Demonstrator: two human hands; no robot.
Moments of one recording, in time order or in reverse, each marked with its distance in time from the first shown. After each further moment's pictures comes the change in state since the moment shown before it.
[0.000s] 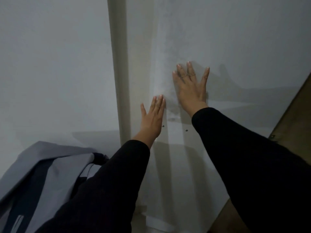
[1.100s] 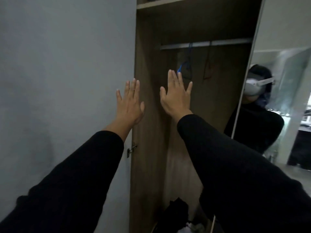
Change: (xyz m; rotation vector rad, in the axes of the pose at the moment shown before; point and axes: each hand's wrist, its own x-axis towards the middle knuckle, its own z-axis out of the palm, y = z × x) left_hand 0.027 0.225 -0.211 -0.604 0.447 0.593; right_hand -0.157 0.226 -0.167 -0.071 0.144 0.796
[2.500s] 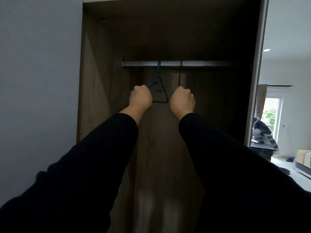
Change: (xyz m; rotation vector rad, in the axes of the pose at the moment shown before) left_hand 0.231 0.141 0.070 -0.596 -0.030 -0.071; right_hand 0.151 0.128 0.038 -0.251 0.190 0.404
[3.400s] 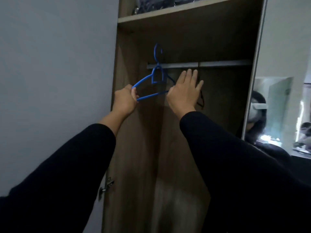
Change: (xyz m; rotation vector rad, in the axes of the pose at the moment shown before) left_hand -0.072 -0.071 -0.078 -0.306 0.254 -0.016; right_hand -0.040 -0.028 -0.043 -0.030 0.012 -0.234
